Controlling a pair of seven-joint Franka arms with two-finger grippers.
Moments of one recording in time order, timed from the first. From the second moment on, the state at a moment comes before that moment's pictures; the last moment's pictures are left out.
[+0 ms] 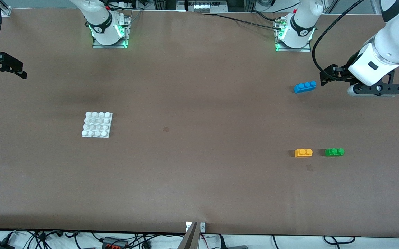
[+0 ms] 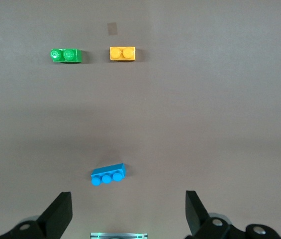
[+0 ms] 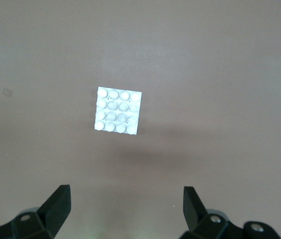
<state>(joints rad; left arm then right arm) -0.07 0.00 -0.08 -1.67 -0.02 1.54 -0.17 -0.05 -0.07 -0.05 -1.70 0.00 1.60 -0.19</state>
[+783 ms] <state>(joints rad) -0.07 0.00 -0.08 -1.67 -0.02 1.54 -0.17 -0.05 -0.04 -0.05 -1.69 0.00 1.63 -0.01</state>
